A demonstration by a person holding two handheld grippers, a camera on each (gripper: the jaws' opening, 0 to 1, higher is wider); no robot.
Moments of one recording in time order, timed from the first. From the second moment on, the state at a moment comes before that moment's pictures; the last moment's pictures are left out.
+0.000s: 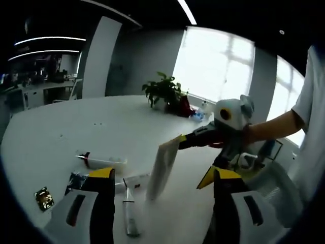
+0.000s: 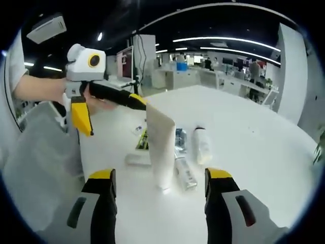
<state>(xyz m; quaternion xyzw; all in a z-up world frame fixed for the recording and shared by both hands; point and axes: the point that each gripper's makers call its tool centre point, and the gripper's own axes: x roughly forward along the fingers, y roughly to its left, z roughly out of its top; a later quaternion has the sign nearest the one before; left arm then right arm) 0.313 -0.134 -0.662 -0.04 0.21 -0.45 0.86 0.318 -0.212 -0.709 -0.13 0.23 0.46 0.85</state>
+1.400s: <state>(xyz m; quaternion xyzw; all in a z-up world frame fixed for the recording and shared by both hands) 0.238 -0.038 -0.648 -0.06 0.20 -0.35 0.91 0.245 -0.234 -0.672 -0.06 0.22 0.36 0.91</state>
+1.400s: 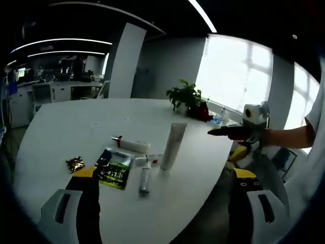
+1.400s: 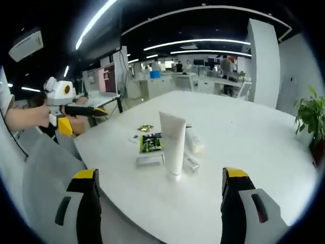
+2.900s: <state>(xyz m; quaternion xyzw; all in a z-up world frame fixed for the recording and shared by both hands) 0.229 -0.010 -0.664 -0.08 0.20 -0.31 0.93 0.262 -0.225 -0.633 -0.03 0.20 0.33 0.92</state>
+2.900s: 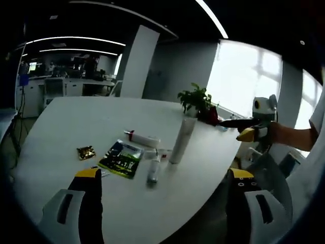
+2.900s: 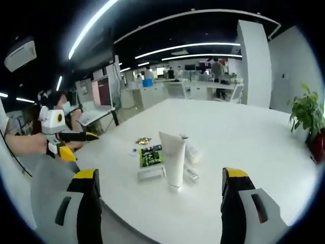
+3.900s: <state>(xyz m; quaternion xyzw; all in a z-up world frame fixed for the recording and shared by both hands) 0.234 -0.009 -0.687 -0.09 0.24 -0.29 0.92 0.337 -0.264 -0.659 -0.05 0.27 0.29 0.92</state>
